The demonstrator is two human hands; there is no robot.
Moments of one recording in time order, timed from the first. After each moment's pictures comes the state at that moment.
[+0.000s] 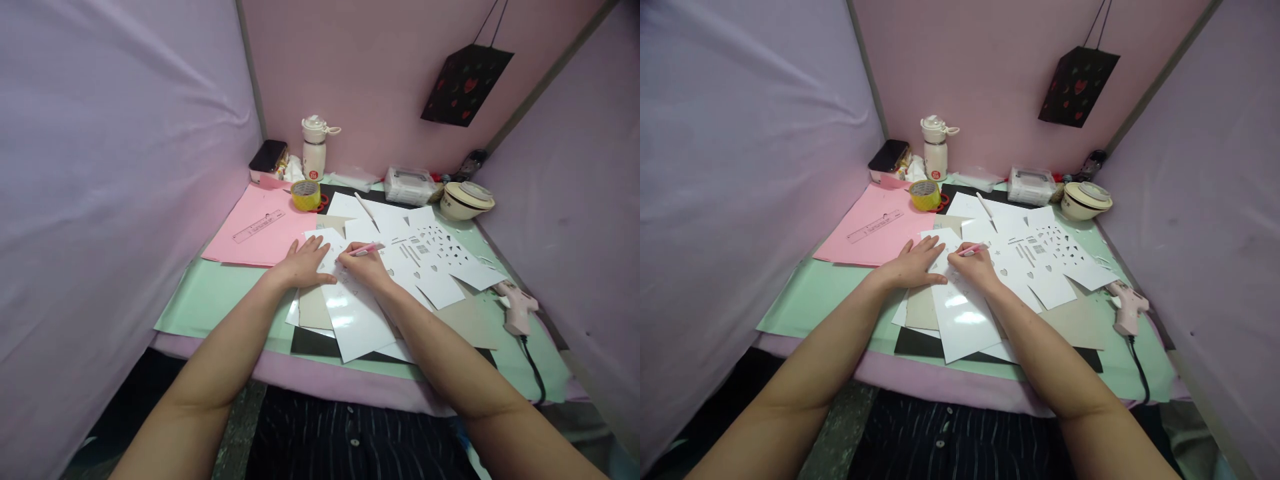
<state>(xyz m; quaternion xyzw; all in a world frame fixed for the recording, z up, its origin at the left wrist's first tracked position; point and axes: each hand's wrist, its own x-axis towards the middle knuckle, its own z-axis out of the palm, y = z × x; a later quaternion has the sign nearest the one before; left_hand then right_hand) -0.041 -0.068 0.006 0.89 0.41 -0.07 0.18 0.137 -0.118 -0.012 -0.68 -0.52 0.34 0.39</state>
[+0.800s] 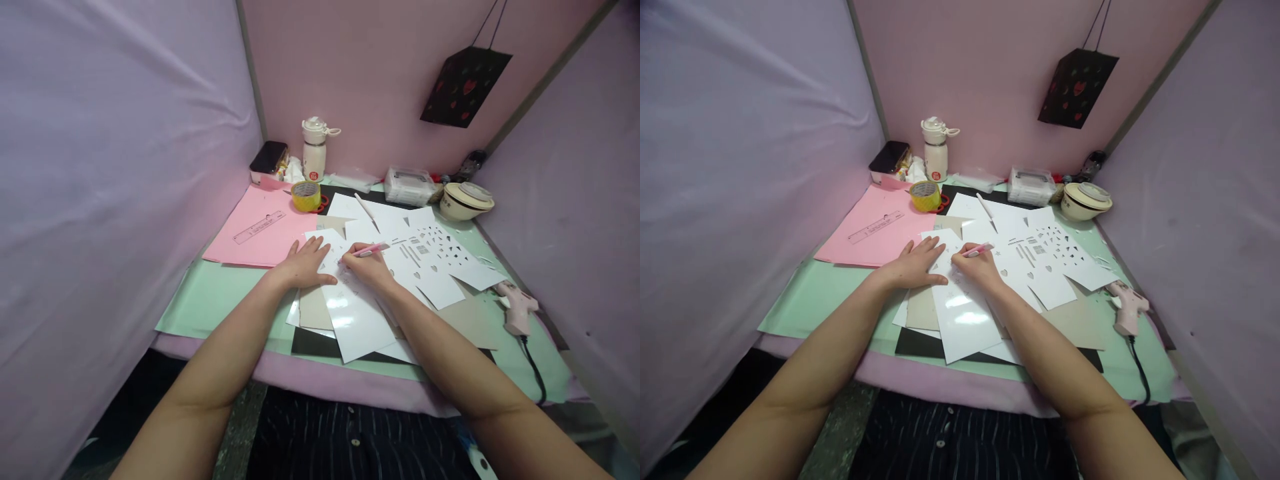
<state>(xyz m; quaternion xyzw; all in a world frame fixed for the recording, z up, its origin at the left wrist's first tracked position) -0.042 -0.067 0.003 0.89 0.41 -0.06 0.18 0.141 -0.120 -0.008 -0.68 -0.51 0.35 0.40</state>
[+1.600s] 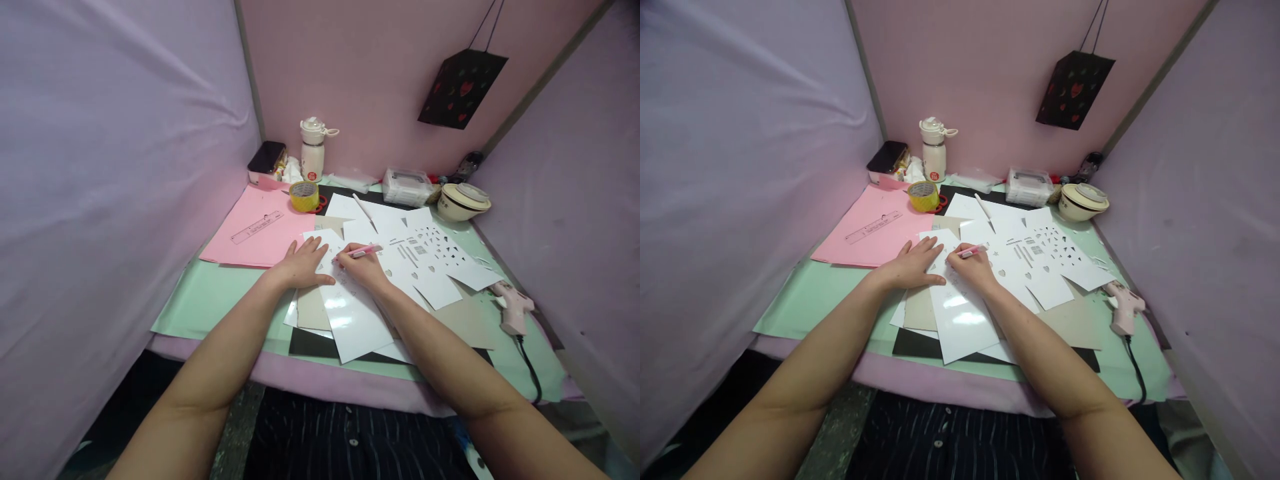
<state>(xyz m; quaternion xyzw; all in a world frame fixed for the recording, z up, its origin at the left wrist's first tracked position) -0.041 -0.067 0.002 0.89 0.41 -0.07 0.18 0.139 -0.116 -0.017 -0.67 -0.53 0.33 0.39</state>
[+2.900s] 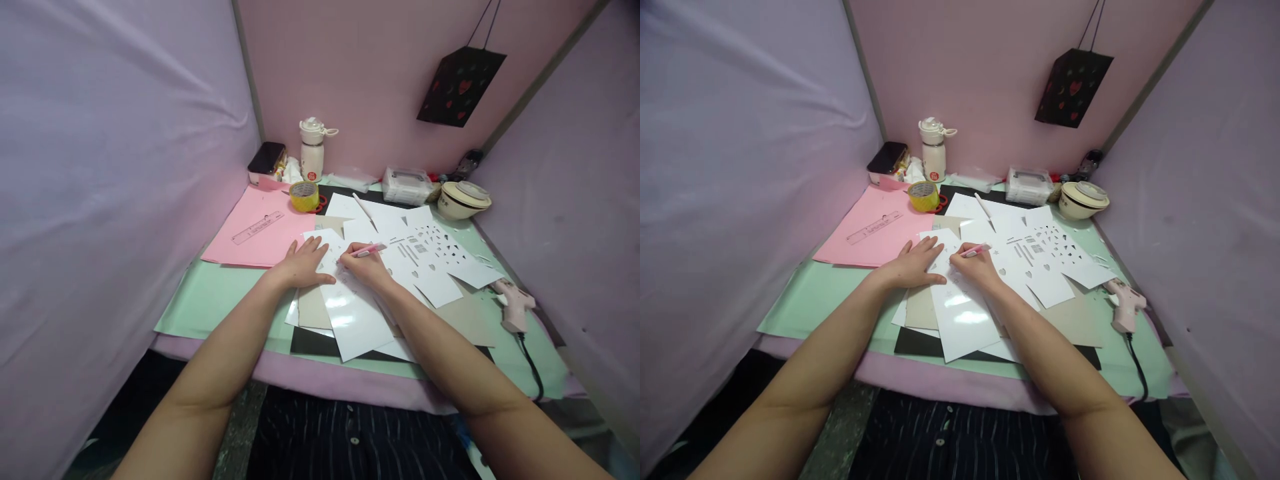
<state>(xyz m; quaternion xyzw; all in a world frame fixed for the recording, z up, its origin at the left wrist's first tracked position) -0.040 -0.066 0.001 0.89 0.41 -0.07 0.18 0.142 -0.120 -0.010 -0.66 -0.53 0.35 0.40</state>
